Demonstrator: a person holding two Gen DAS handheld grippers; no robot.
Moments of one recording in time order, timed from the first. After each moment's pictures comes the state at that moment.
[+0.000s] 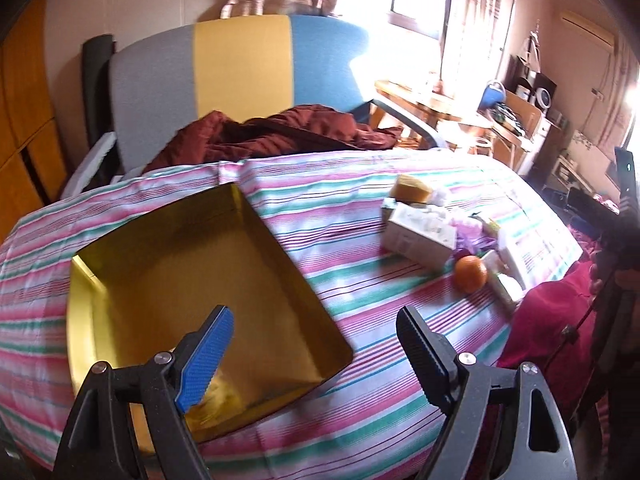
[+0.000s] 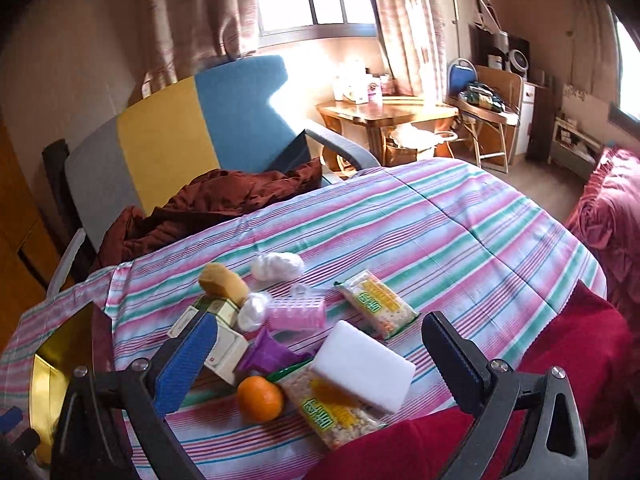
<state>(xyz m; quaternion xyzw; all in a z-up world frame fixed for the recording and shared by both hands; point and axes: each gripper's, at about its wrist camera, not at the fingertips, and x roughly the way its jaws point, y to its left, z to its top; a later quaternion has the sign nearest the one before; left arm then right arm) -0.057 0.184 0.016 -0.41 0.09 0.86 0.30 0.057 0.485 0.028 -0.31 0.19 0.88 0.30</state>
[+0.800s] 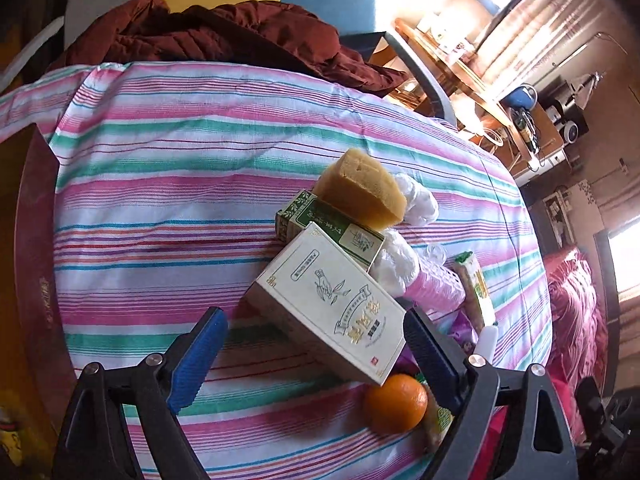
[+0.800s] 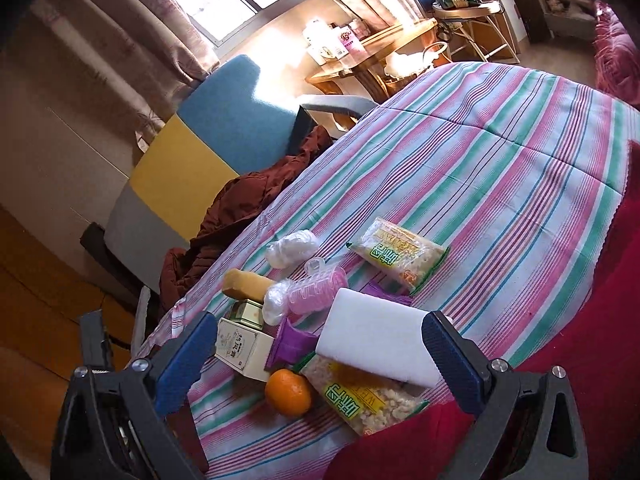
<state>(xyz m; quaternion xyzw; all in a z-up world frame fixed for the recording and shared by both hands) -0.158 0.370 -0.069 -0.58 -0.04 0.76 0.28 0.090 0.542 -0.027 -0.26 0.41 0.85 0.20</state>
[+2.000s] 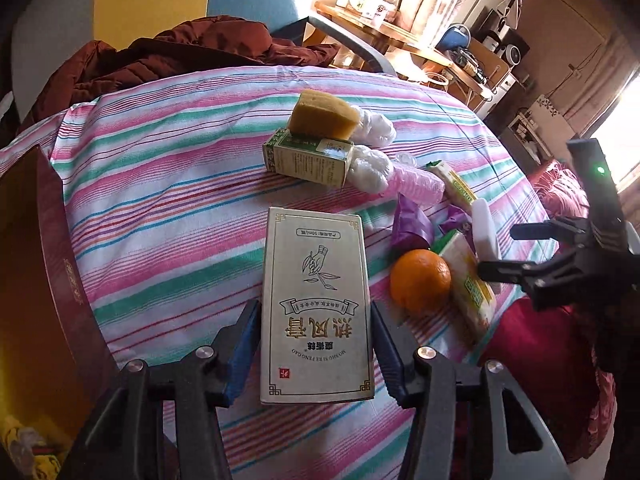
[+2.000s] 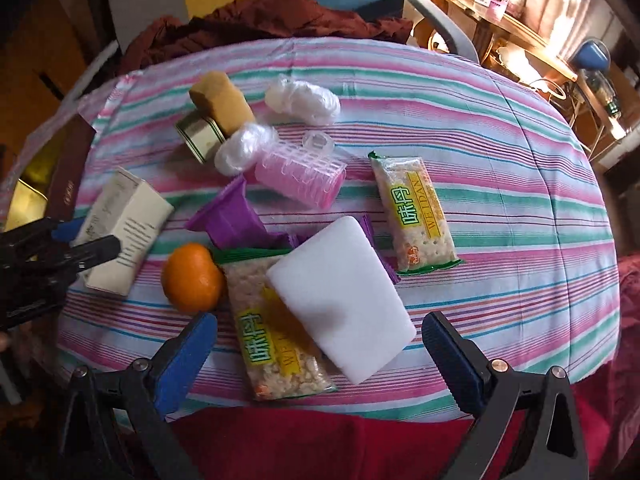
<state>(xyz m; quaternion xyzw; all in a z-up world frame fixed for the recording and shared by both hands) -0.092 0.324 -0.068 -0.53 0.08 0.75 0.38 -0.009 0.524 -0.071 -0.61 0.08 0.78 0.11</state>
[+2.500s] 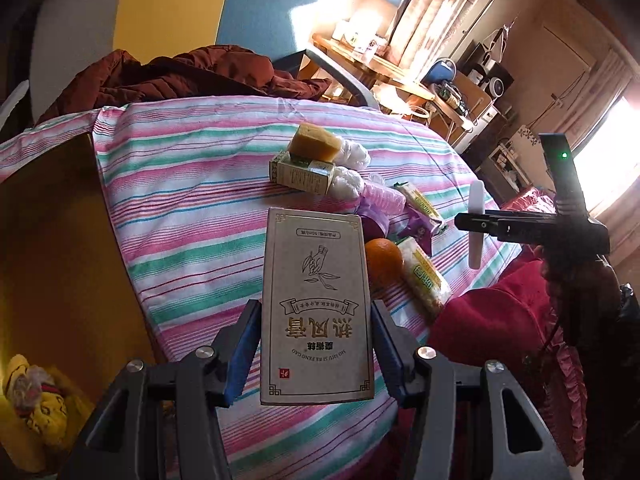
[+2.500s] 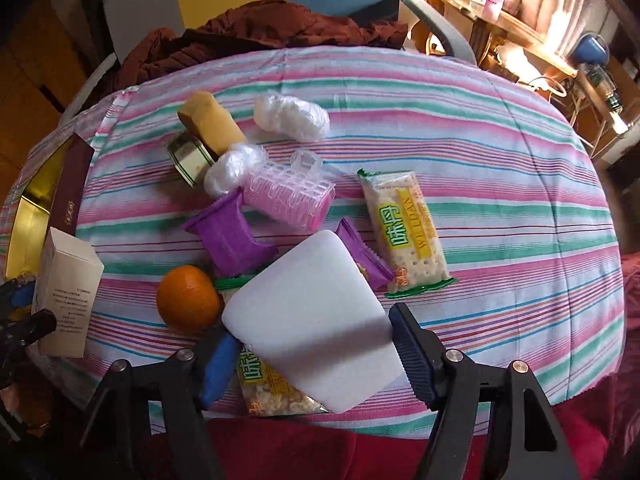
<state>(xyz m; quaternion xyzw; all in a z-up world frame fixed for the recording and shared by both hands) -0.059 0.262 -0.023 -0.49 0.02 0.77 0.40 0.006 0.544 -0.038 -0.55 0.10 0.82 0.12</state>
